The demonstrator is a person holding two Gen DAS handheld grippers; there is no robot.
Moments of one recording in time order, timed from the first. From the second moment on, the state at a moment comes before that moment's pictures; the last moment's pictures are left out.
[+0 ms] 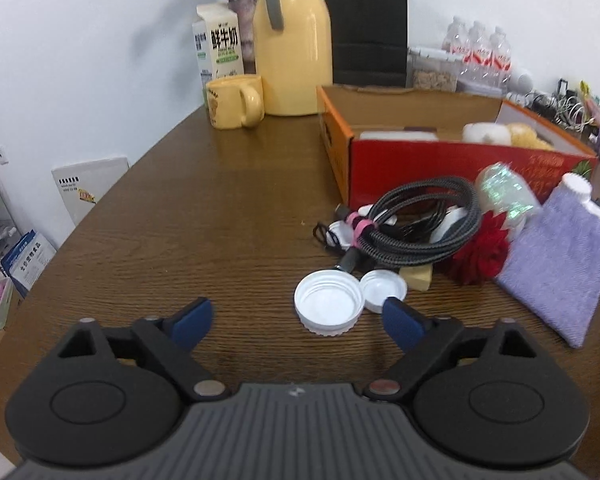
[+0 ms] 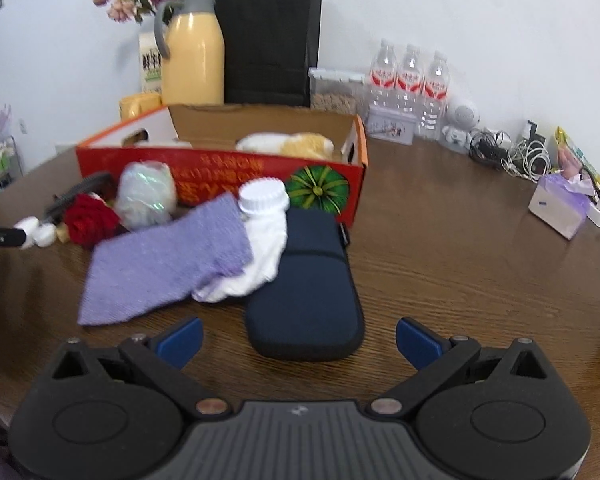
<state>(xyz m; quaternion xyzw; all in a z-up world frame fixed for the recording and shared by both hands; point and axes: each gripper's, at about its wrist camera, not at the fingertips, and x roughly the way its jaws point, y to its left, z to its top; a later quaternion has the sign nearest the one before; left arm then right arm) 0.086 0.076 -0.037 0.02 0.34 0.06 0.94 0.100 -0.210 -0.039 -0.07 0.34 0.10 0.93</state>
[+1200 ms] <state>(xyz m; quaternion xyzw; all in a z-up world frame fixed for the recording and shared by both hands) 0.092 0.078 -0.019 0.00 0.30 0.02 0.95 0.136 -0.233 -0.038 -0.04 0.33 0.12 0.93</state>
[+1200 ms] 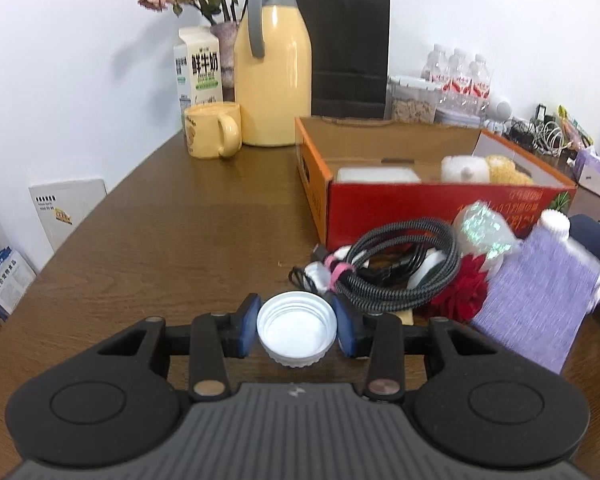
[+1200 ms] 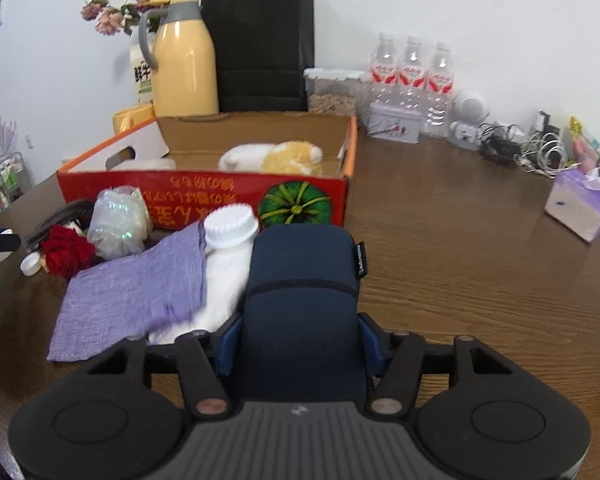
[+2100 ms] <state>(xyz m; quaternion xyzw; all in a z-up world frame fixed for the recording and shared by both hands) 0.275 0.007 0.065 0.01 0.27 -0.03 0.96 0.317 -0.149 0.029 -0.05 0.31 0.15 0.94</state>
